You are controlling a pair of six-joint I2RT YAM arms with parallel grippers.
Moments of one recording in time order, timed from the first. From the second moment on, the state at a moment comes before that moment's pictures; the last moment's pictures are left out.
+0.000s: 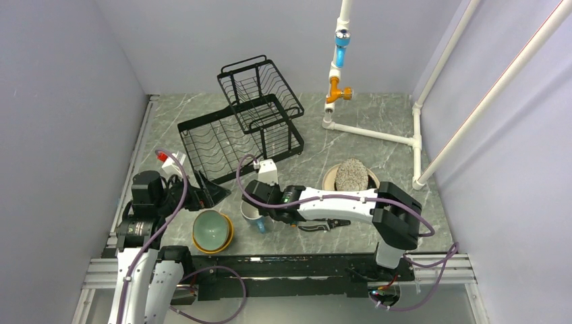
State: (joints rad) left arm 0.00 0.50 0.68 -0.69 0.65 -0.49; right arm 1.22 1.72 1.18 -0.41 0.52 0.79
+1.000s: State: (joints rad) left arm -0.25 0.54 0.48 -0.11 0.81 -0.89; right arm 0.87 0.83 0.37 0.27 0.15 0.97
